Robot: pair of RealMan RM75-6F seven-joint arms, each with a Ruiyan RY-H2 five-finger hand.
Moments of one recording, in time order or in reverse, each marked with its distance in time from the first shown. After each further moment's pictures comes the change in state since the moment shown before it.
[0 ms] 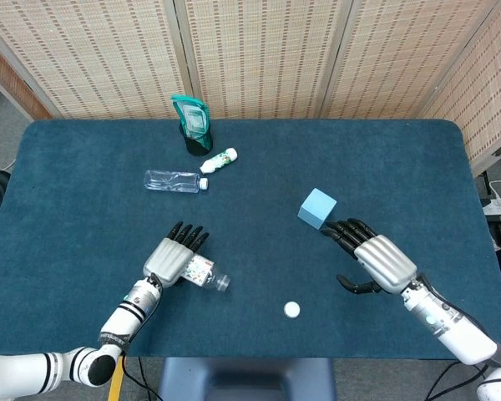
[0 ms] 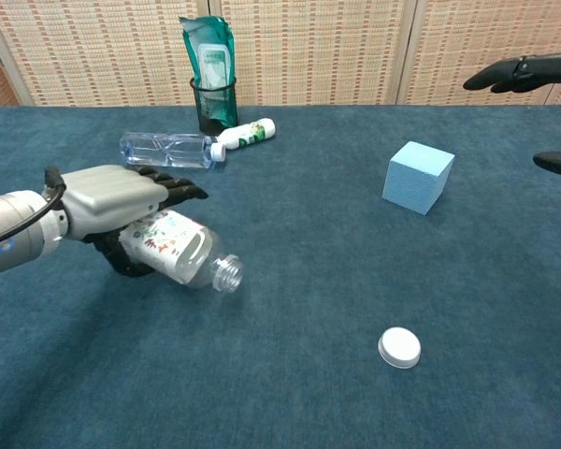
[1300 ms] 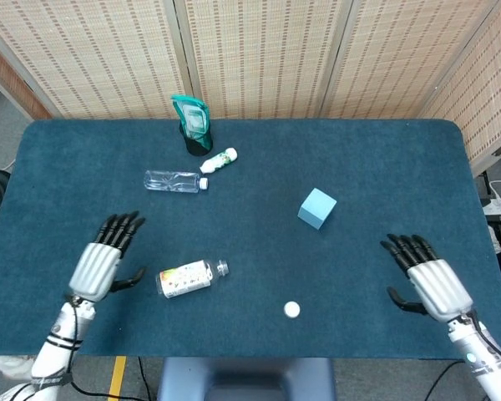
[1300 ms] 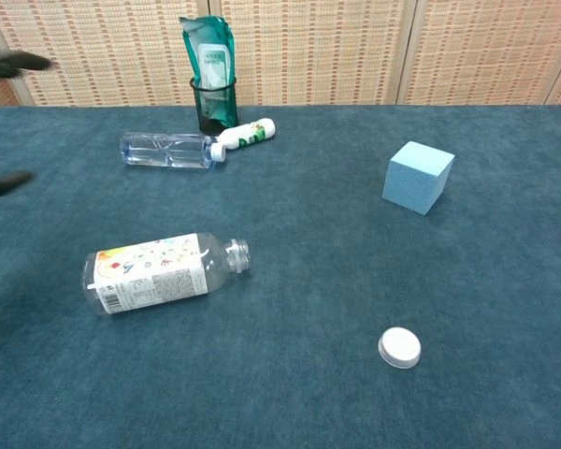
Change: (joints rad) left arm 0.435 0.205 -0.020 -0.079 0.604 0.402 -0.656; right arm -0.289 -0.007 -0.067 0.001 0.104 0.233 -0.313
